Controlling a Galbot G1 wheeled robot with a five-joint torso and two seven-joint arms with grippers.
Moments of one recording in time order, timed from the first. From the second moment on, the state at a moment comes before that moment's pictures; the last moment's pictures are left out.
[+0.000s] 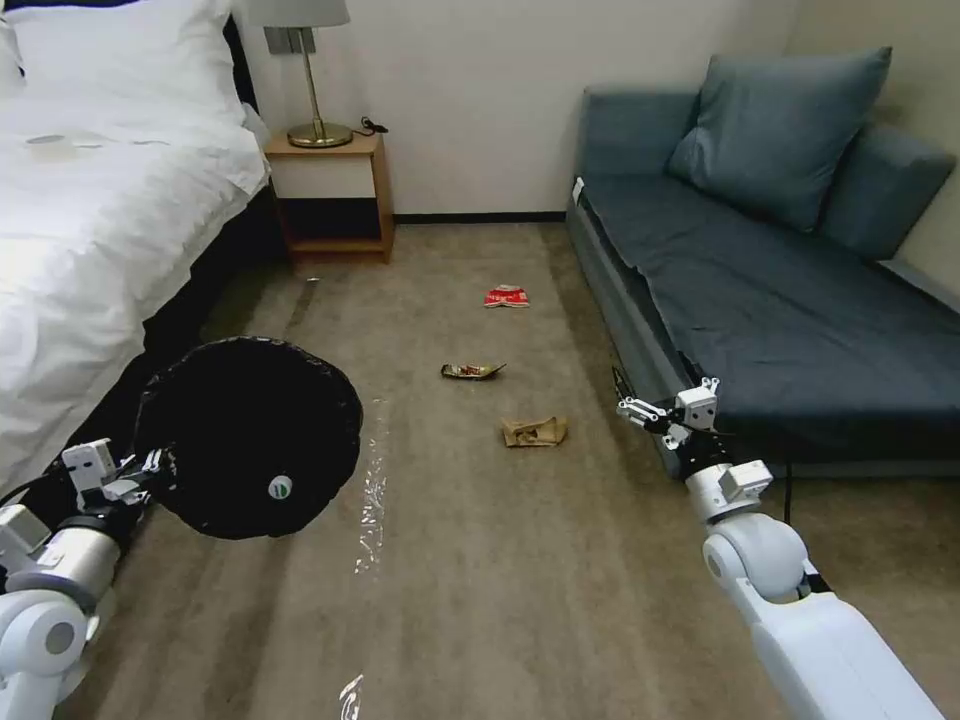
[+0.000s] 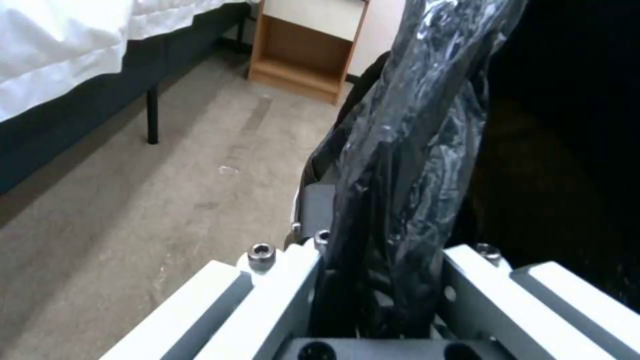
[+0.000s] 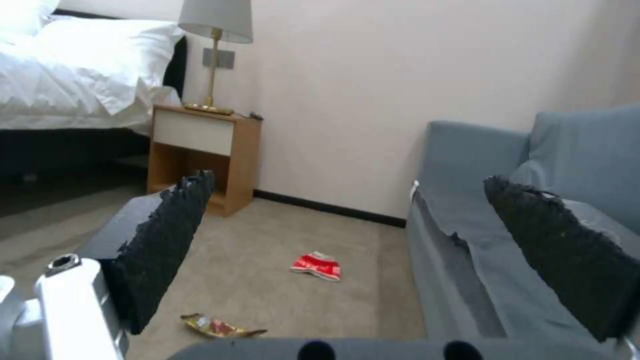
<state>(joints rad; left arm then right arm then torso) 1.50 -1.12 -1.00 -2.03 -0.83 0.35 0.05 -1.13 1.06 0.37 1.74 0.33 0.23 0.01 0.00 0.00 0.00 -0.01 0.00</state>
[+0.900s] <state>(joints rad) 1.48 -1.11 -1.00 -1.99 -0.80 0.34 0.07 -1.09 1.07 0.34 1.69 0.34 0.25 -0.01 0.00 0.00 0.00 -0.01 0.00</state>
